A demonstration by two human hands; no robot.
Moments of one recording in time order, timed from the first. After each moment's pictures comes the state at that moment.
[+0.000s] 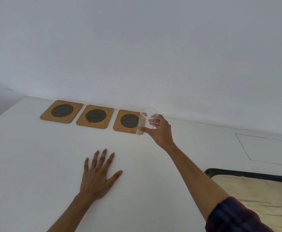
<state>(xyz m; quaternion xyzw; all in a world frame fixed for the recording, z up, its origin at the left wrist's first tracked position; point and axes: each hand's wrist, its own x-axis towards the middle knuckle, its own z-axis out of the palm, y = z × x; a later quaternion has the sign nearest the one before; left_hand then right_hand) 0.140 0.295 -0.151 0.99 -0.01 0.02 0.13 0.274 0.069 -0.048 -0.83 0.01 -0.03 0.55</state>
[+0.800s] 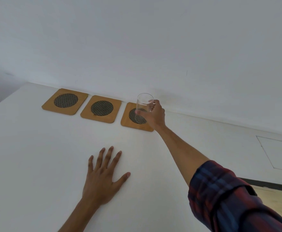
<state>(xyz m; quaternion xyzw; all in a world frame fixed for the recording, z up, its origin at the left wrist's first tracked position) 0.143 0.296 -0.161 0.99 0.00 0.04 0.14 0.368 0.132 -0.086 -0.86 0.01 -0.02 0.51</state>
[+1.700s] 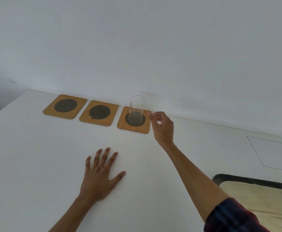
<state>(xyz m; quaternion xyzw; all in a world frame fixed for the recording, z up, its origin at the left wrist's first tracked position) 0.142 0.296 -0.158 0.99 0.00 0.03 0.15 0.298 0.091 -0.068 -0.85 0.02 -0.11 0.51</state>
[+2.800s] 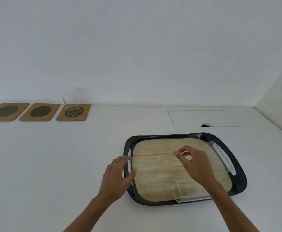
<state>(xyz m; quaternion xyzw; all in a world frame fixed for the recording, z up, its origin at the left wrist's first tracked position) 0.006 -0.014 -0.083 0.91 -0.12 0.06 0.40 0.006 -0.290 -0.033 -0.94 0.07 -0.12 0.32</state>
